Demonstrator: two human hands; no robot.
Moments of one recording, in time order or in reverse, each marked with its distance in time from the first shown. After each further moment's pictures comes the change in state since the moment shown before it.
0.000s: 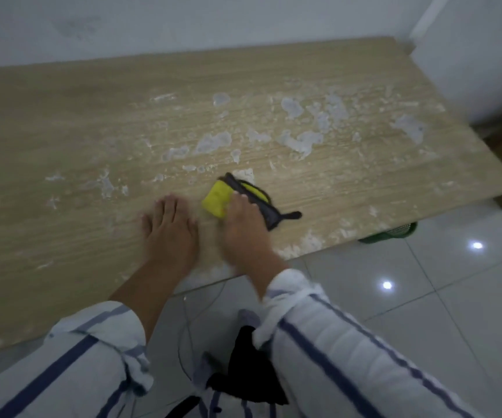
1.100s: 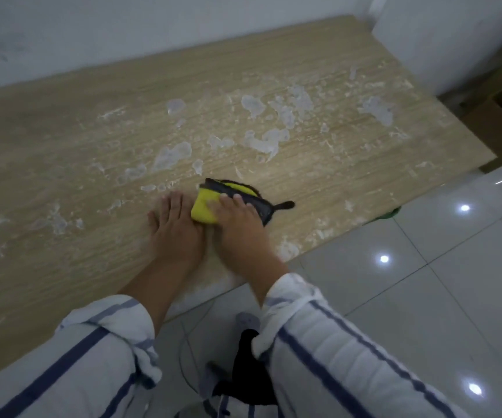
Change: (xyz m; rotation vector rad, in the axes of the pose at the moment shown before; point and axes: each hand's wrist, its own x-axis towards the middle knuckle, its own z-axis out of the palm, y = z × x) left_hand 0.043 0.062 0.016 0.019 -0.063 0.115; right_hand 0.011 0.040 -0.023 0.138 0.094 -0.080
